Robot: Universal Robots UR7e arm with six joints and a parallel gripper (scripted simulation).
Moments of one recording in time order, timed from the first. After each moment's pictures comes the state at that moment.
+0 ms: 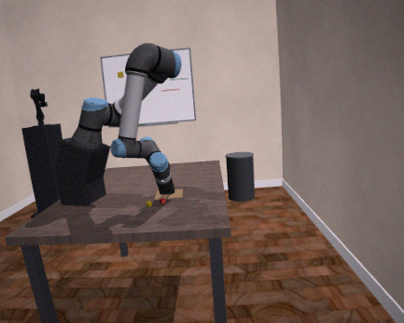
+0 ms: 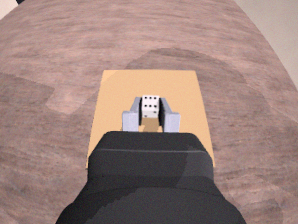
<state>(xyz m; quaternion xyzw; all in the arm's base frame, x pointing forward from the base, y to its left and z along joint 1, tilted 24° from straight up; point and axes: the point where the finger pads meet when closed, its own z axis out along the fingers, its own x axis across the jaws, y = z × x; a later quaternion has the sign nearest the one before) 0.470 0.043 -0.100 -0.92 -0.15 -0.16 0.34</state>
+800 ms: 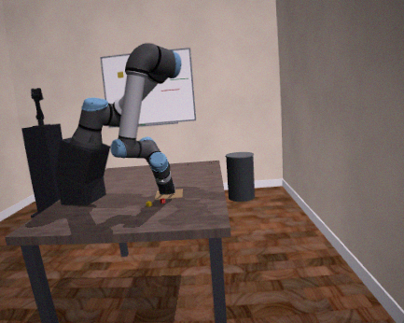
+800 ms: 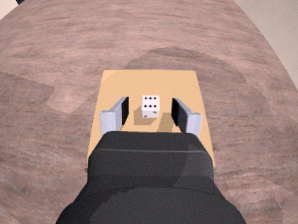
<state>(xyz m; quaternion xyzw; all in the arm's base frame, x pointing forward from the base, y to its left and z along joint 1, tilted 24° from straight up) 0.470 0.043 -0.100 -0.92 -0.15 -0.16 0.34</state>
